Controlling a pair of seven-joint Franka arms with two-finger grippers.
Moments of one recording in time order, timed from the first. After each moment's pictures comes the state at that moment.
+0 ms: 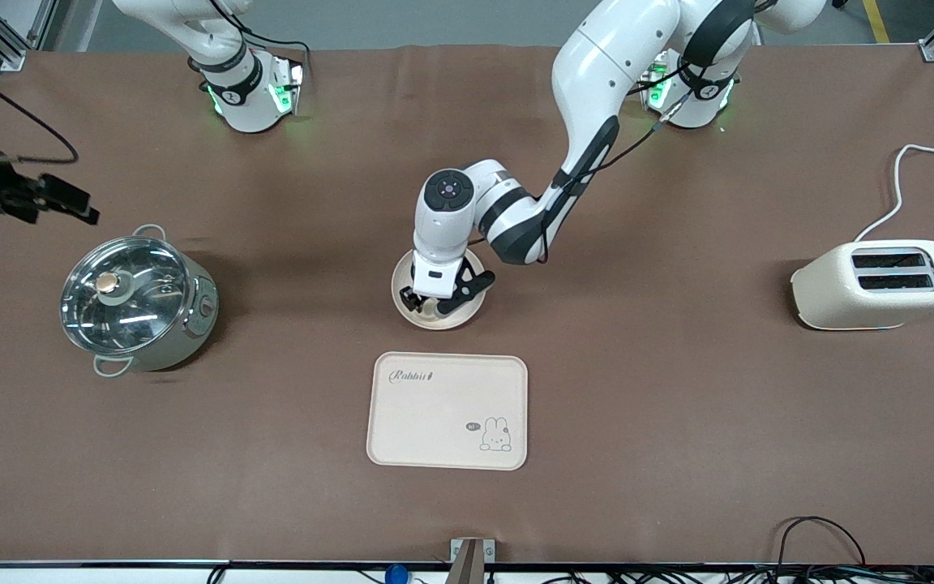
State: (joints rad) left arm -0.79 0.89 -0.11 -1.33 0.09 2.45 -1.60; right arm 0.03 -0.12 -0.11 -1.77 0.04 1.63 -0.02
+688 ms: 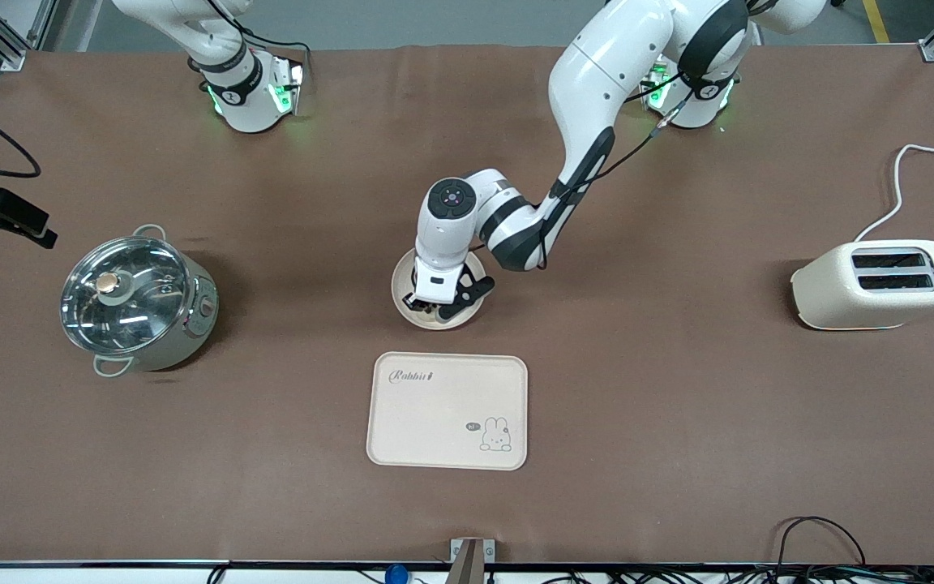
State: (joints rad) left arm -0.79 0.92 -0.11 -1.32 0.10 2.47 -1.60; right arm 0.02 0.02 -0.10 -1.55 0.01 1.61 0.03
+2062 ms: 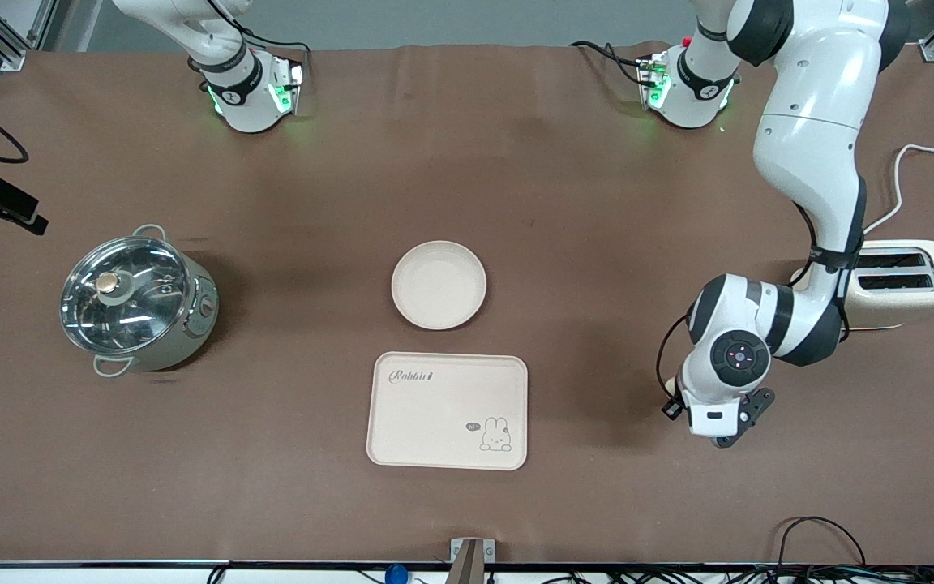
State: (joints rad) left arm -0.17 0.82 -0.09 -1.39 0.26 2.16 -1.12; right arm 0.02 0.01 -0.10 -1.52 0.01 1.55 0.03
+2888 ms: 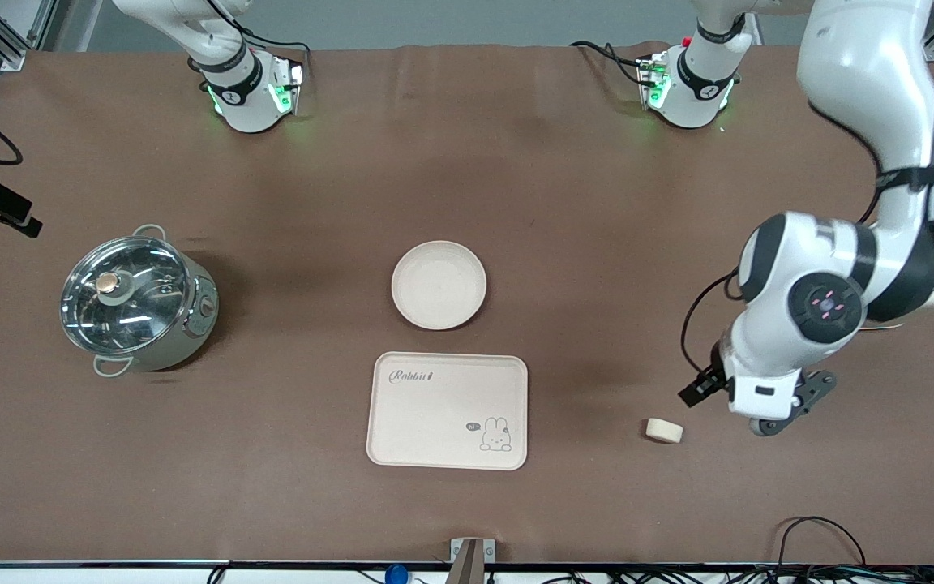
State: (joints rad) left arm -0.14 0.53 -0.13 -1.36 0.16 1.90 -0.83; right arm 0.02 0.02 -0.10 -1.52 0.01 1.57 0.03
